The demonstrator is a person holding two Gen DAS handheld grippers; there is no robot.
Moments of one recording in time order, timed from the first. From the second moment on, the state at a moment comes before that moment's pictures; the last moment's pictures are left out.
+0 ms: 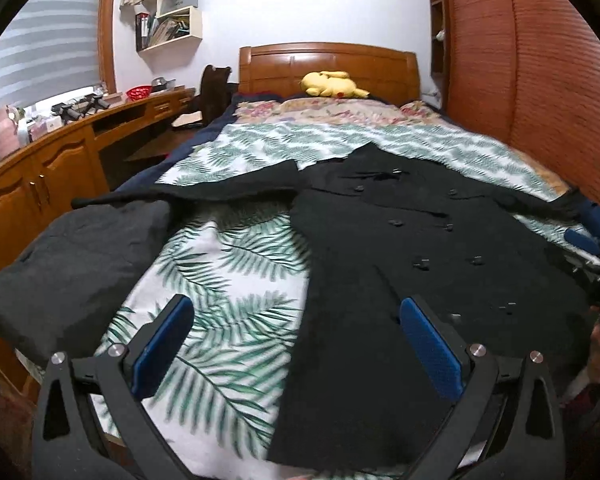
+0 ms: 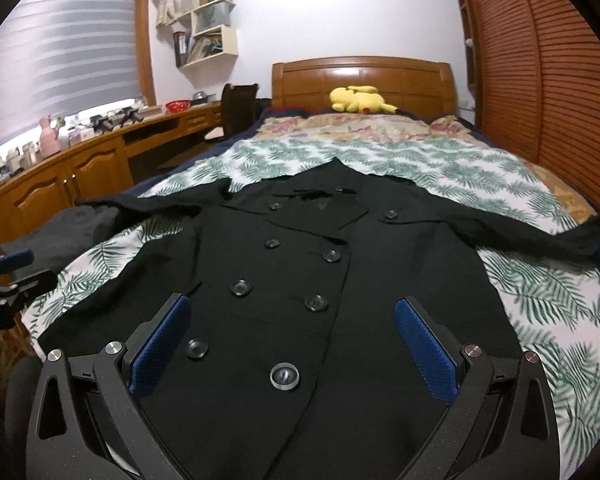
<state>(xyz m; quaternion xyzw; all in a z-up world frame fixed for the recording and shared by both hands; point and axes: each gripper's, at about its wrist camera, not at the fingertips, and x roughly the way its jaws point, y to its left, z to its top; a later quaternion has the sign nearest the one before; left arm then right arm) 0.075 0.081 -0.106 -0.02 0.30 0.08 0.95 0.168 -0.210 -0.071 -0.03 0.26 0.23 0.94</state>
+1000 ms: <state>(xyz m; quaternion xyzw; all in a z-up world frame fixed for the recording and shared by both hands) 0.256 0.222 -0.115 -0.09 0.36 0.11 0.92 0.279 -0.119 -0.131 -0.09 0.30 0.32 0.89</state>
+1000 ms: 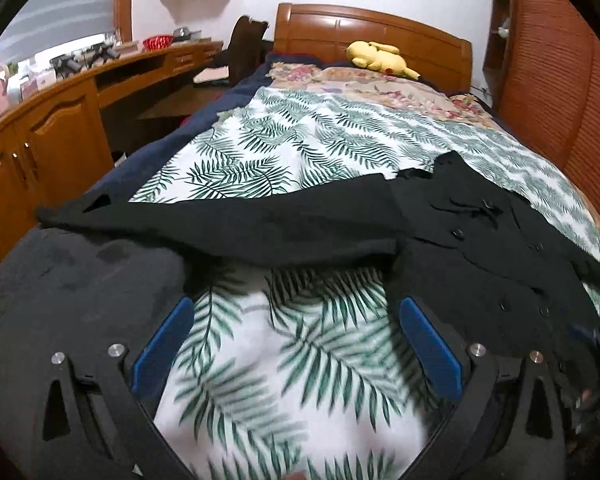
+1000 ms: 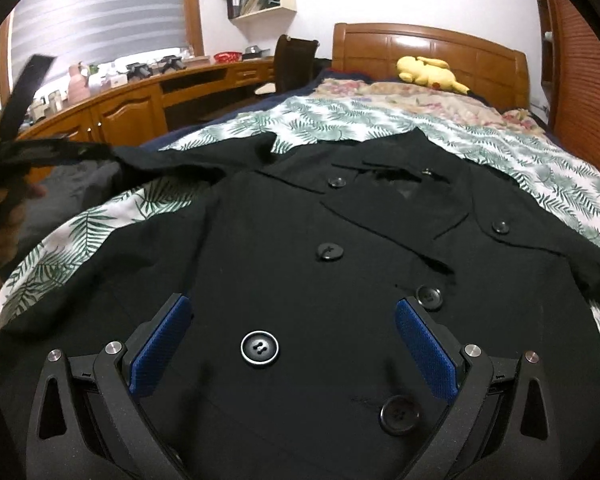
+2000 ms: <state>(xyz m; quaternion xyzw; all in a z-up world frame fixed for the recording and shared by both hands) 0.324 0.278 -0.147 -0.18 0.37 0.15 0.90 0.285 -0.122 -0.140 -0.07 0.32 0.32 0.89</state>
